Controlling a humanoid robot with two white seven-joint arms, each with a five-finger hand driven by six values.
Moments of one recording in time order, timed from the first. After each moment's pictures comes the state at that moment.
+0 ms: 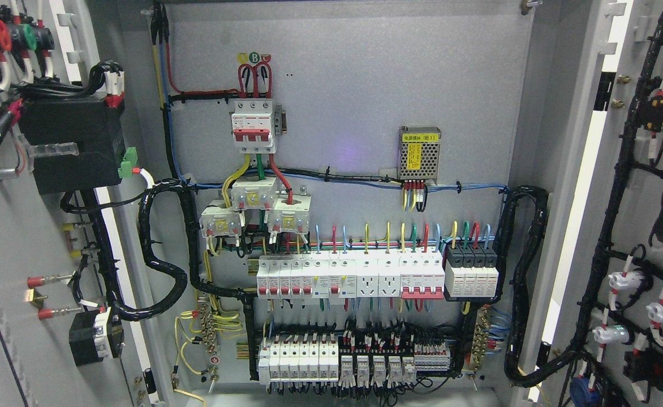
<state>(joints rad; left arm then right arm) 0.70 0.10 -0.17 -1.25 0.04 -0.20 -0.18 0.07 -0.28 0.49 -1.67 -0.44 -0.40 0.41</state>
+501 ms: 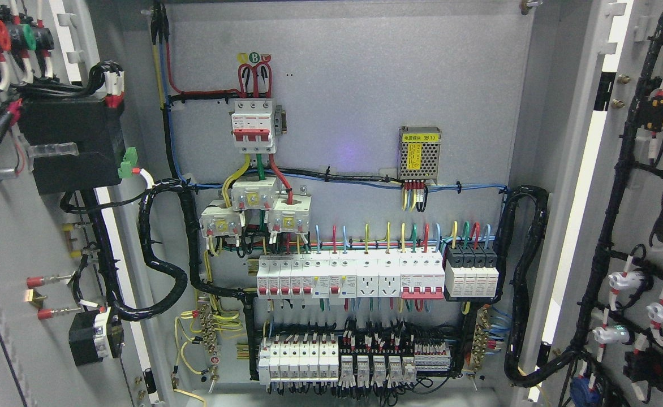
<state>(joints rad) 0.76 0.13 -0.19 -1.56 0.04 -0.29 -0.17 0.17 -0.33 0.42 -1.75 -0.45 -0.43 0.42</state>
